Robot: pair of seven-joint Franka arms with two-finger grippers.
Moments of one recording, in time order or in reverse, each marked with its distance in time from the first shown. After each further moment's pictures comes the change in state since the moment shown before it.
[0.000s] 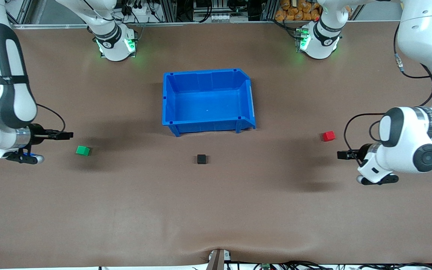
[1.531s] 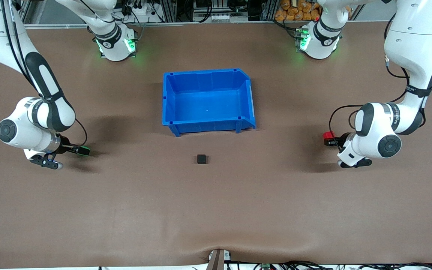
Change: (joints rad) left arm 0.021 -0.021 -0.004 -0.304 0.000 0.203 -0.025; right arm 0.002 0.130 -0.001 -0.209 -0.001 0.576 0.091
